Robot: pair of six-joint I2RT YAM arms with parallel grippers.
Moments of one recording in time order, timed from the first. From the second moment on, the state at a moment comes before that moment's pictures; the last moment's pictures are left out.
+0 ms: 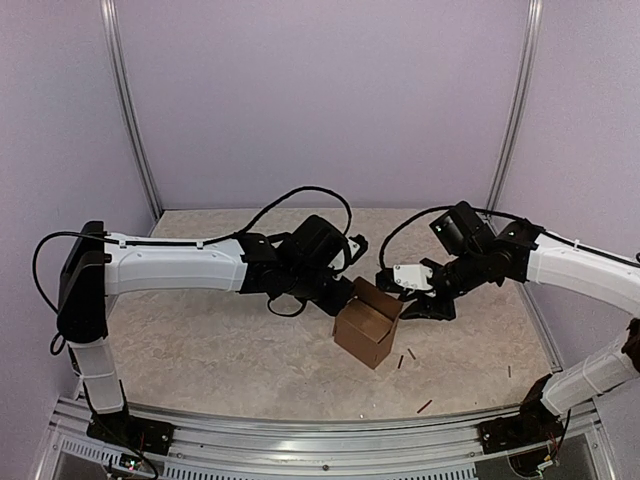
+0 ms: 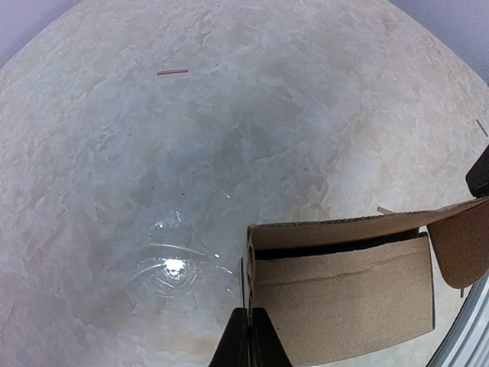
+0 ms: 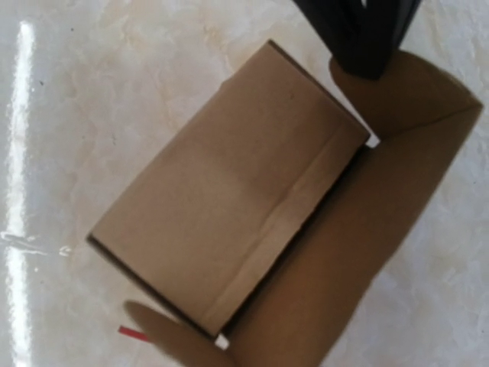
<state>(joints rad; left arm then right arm) -1.05 1.89 1.49 -0.39 -0.13 -0.20 0.73 1.32 1.05 -0.71 -0.27 -0.79</state>
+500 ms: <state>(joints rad) -1.06 1.89 1.45 -0.33 -0.14 -0.24 0.75 1.31 1.05 -0.71 -0.28 -0.80</state>
